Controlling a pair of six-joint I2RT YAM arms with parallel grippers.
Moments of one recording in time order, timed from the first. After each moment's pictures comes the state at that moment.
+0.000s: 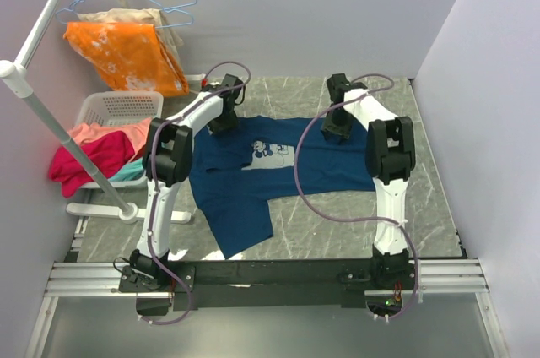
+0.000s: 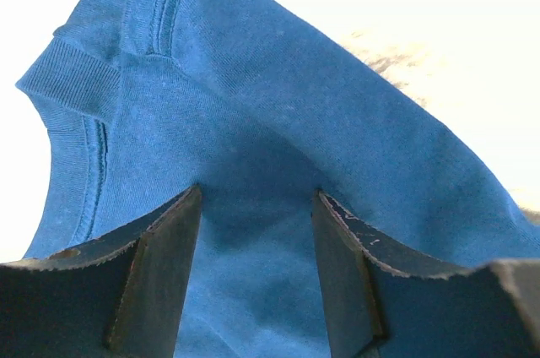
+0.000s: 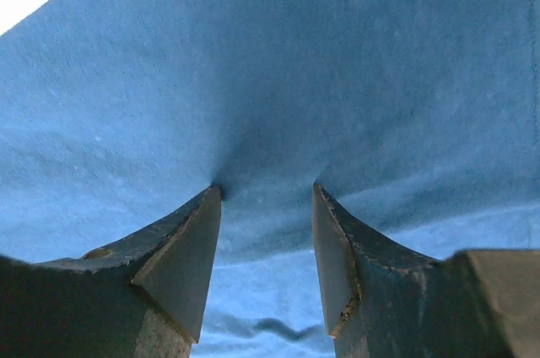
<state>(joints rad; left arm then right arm) -0.37 2.33 1.95 -0.83 -0.40 -0.78 0.19 2.26 1.83 -0.92 0.15 0.61</state>
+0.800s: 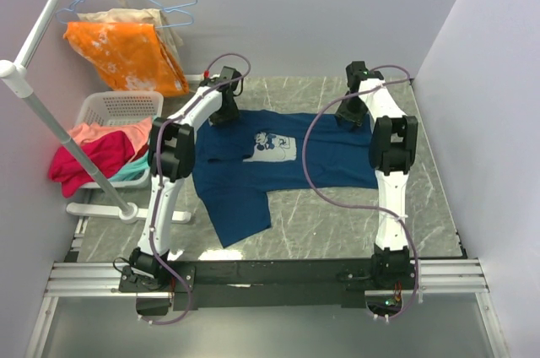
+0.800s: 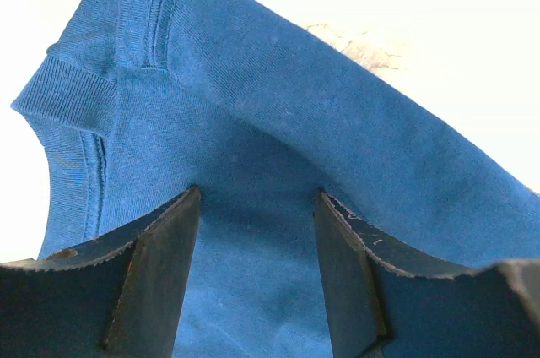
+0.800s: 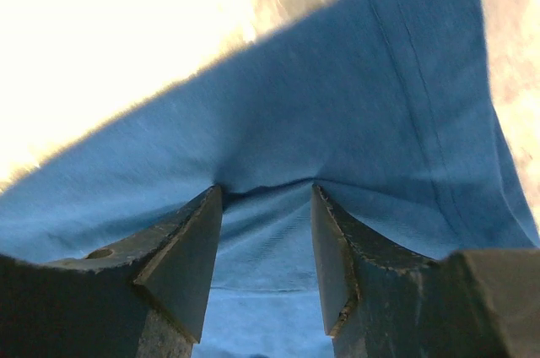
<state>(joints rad) -0.33 2.46 2.16 -0.85 -0.34 -0.68 0.06 2.46 2.20 -1.05 0.11 0.58</state>
